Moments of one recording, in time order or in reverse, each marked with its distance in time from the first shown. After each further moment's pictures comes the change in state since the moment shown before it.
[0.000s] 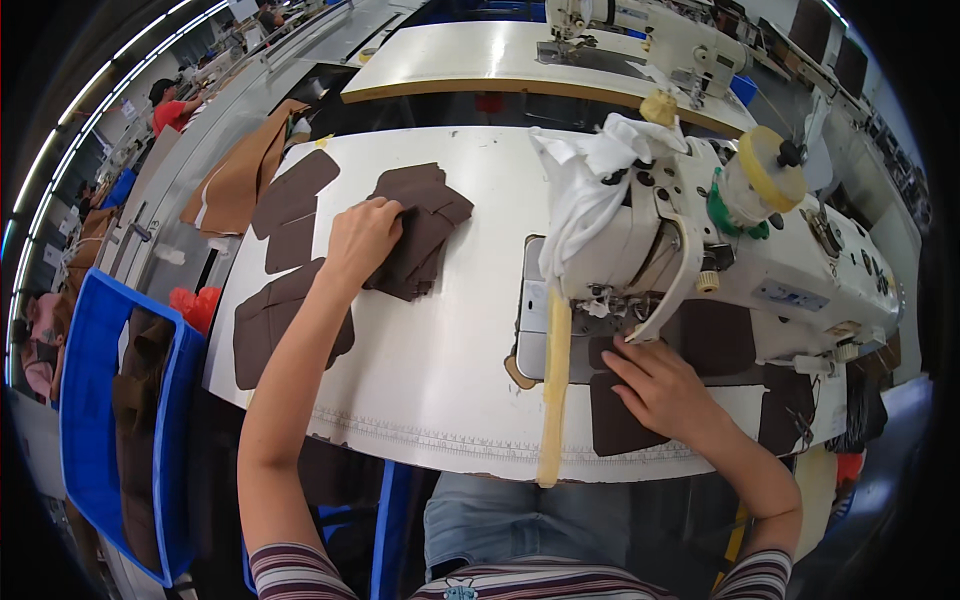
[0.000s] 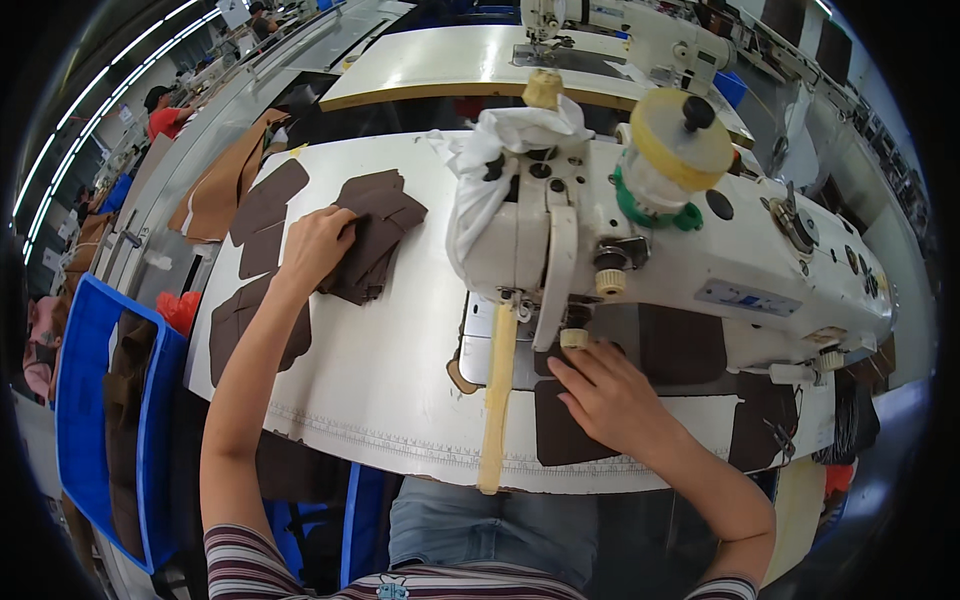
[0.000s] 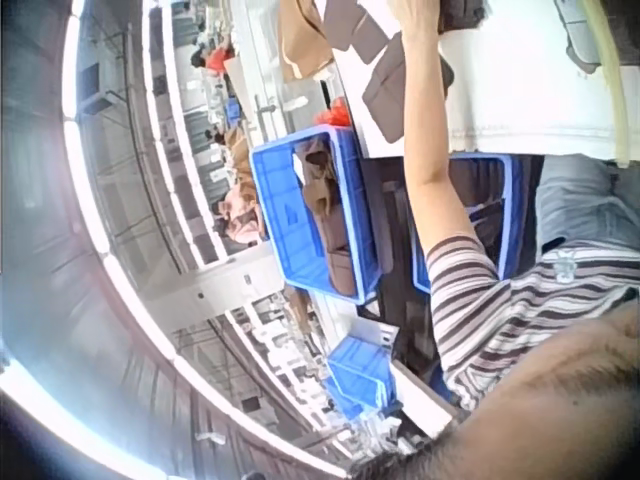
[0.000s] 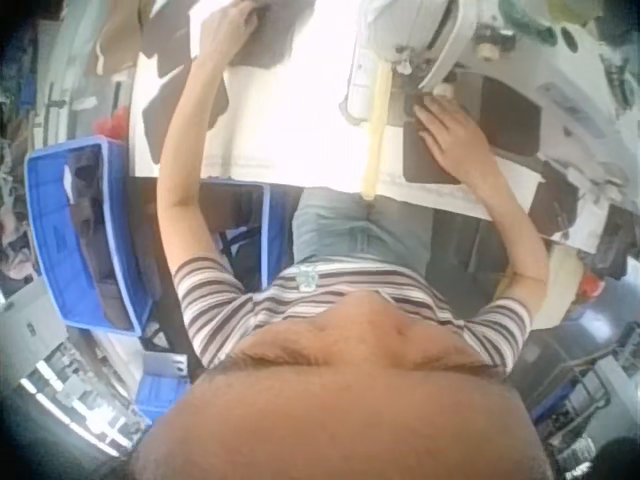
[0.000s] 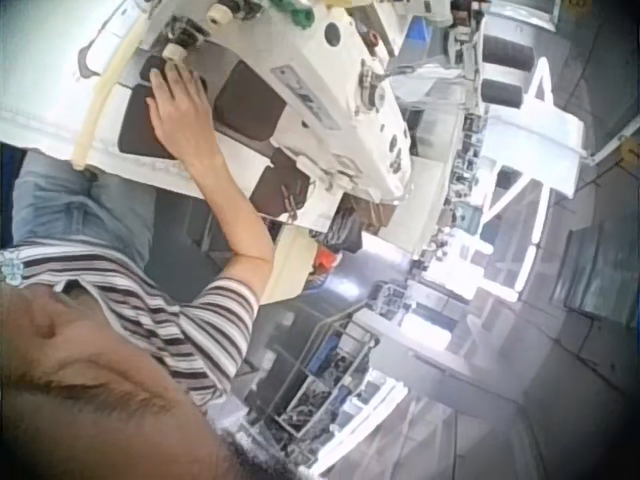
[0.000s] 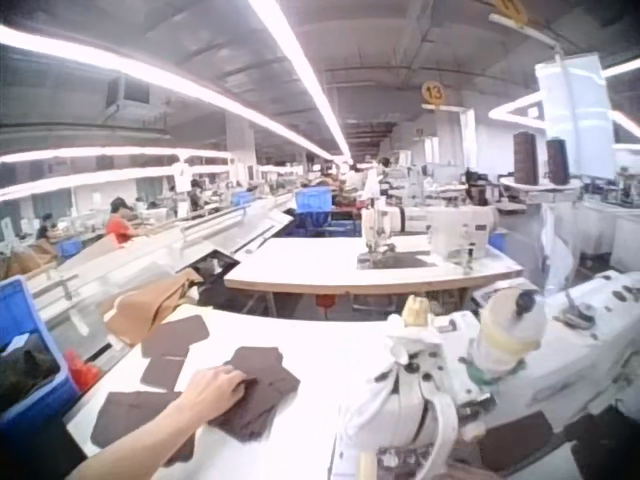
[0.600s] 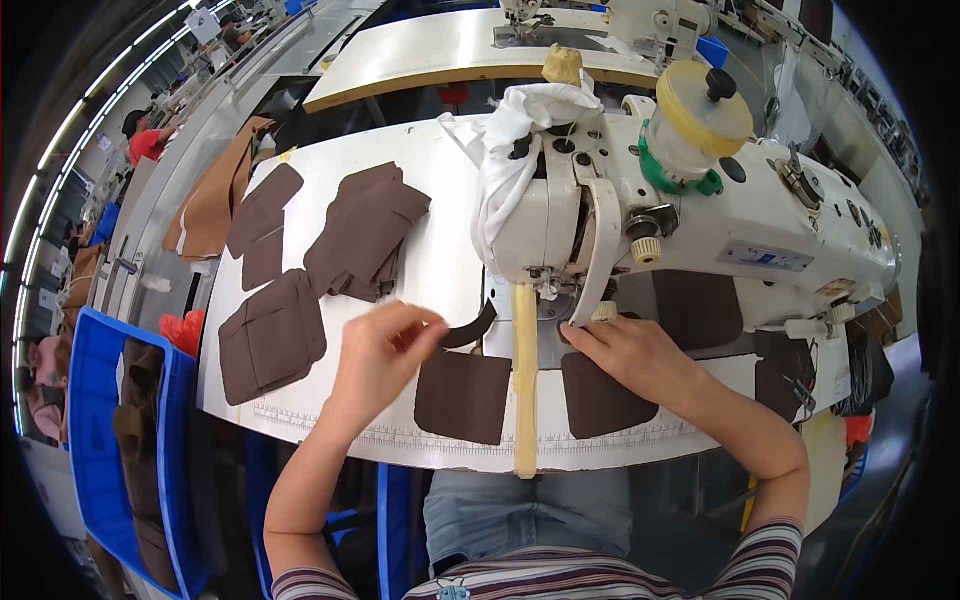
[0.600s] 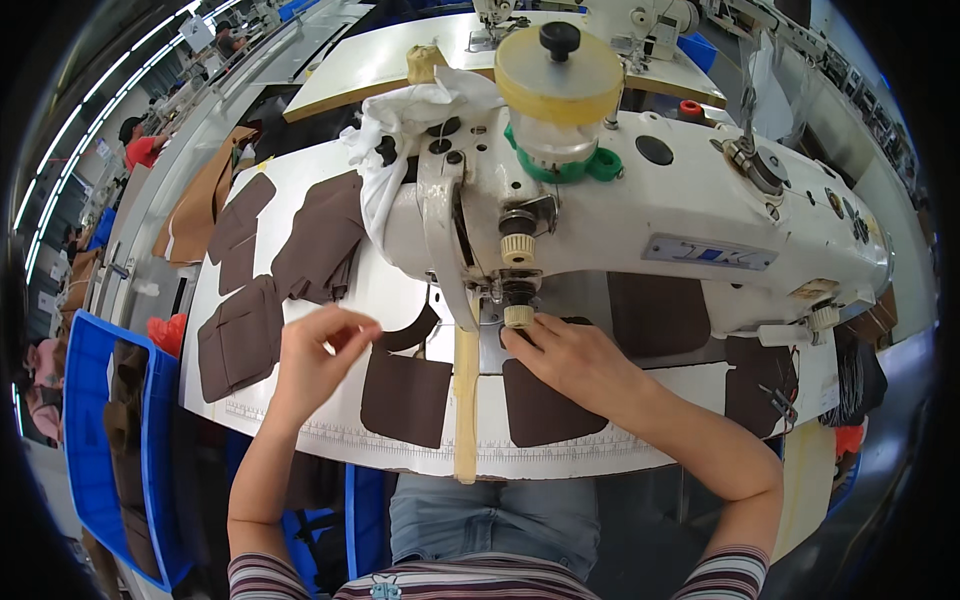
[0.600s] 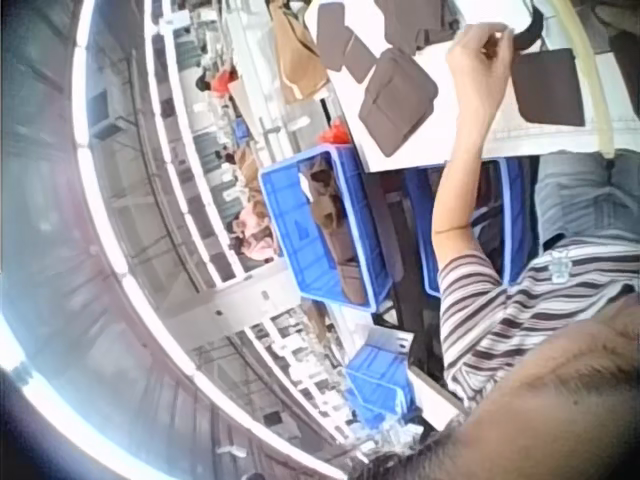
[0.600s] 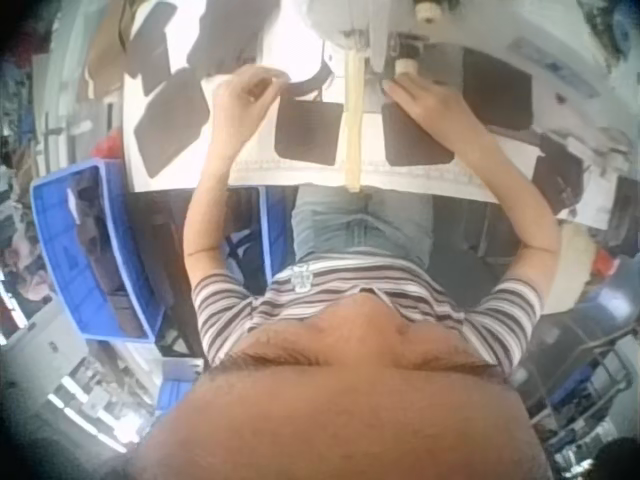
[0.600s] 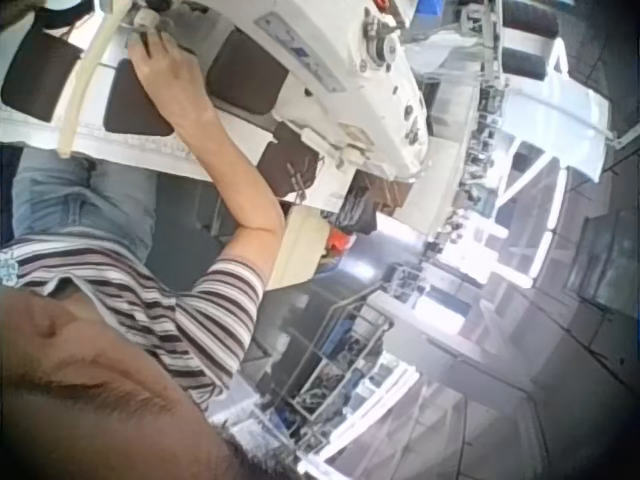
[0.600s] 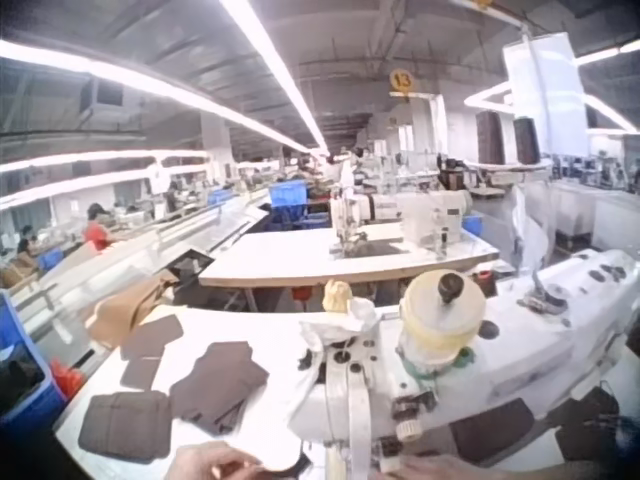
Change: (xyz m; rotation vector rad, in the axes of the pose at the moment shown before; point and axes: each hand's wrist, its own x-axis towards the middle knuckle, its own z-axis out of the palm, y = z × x) left_hand -0.082 0.116 -0.049 -0.693 -0.162 -0.170; right_hand 0.010 0.008 0.012 0.153 -0.137 -0.090
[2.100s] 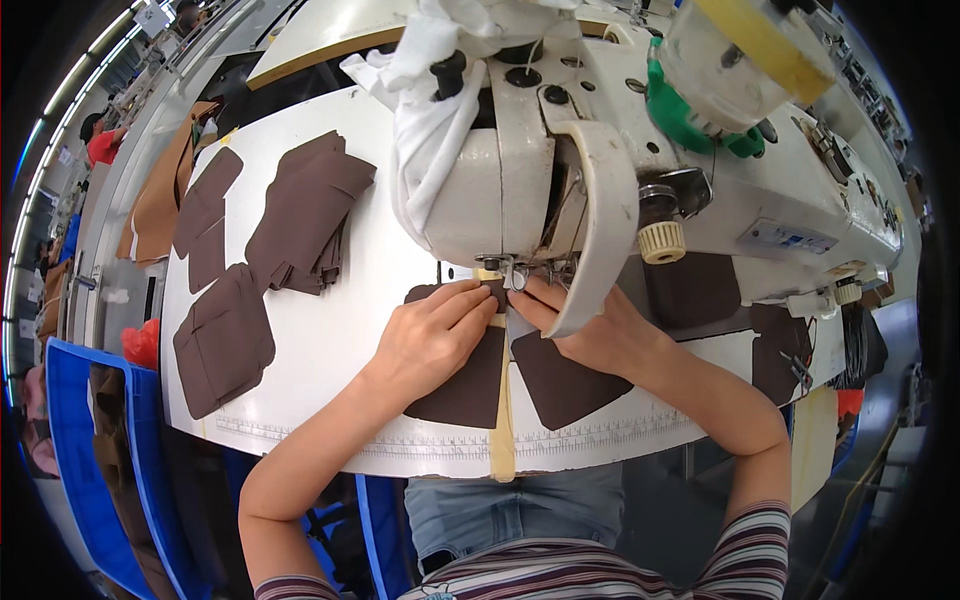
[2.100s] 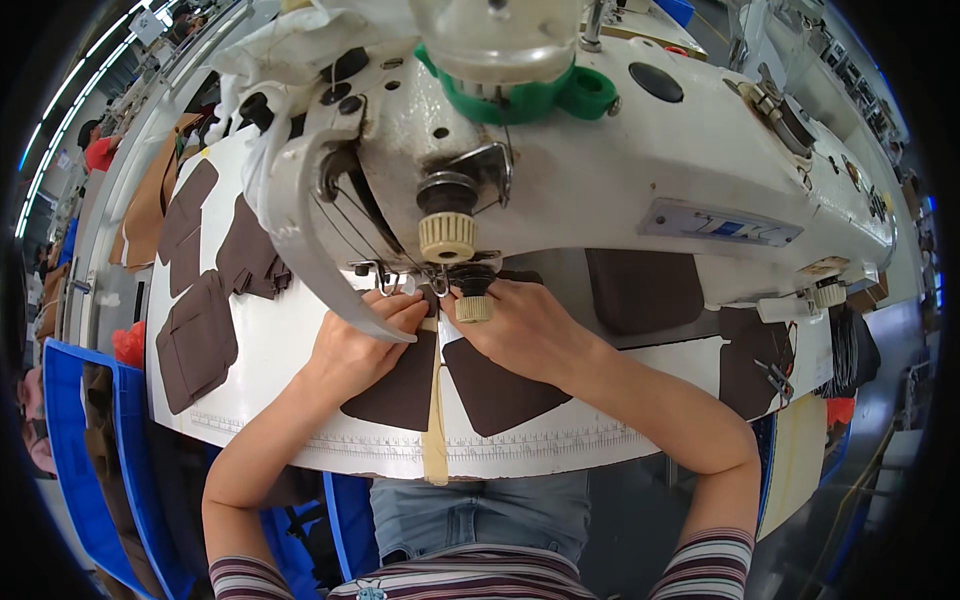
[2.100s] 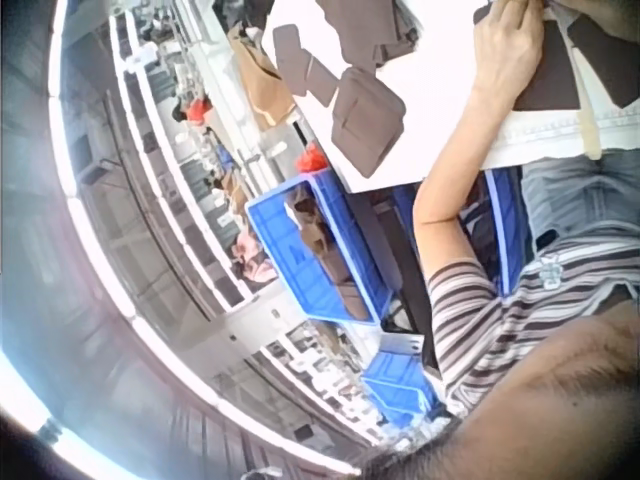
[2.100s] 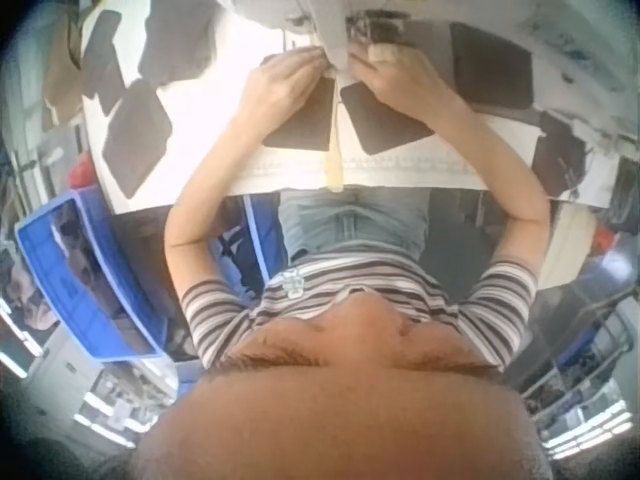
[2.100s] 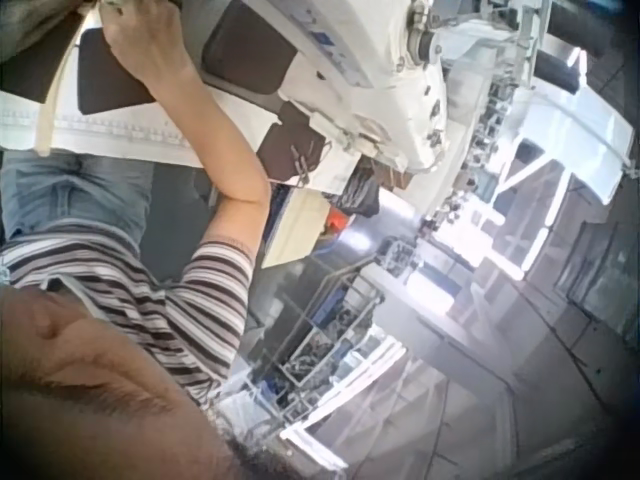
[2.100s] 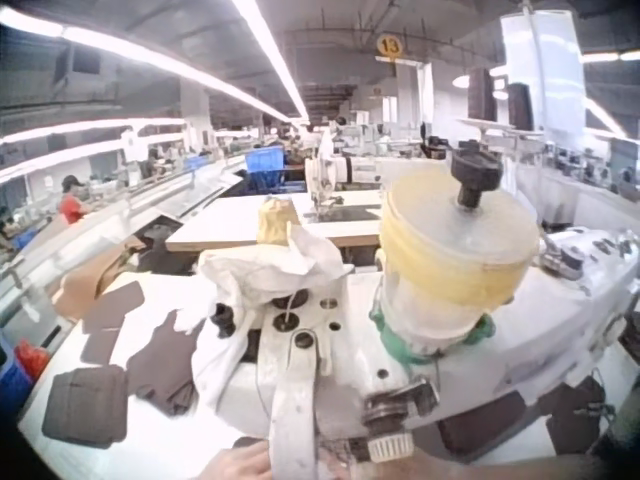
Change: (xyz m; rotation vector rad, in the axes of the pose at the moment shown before) left_hand 0.030 -0.015 0.085 0.252 -0.017 0.711; right_hand 0.024 0.010 0.052 0.038 0.317 -0.021
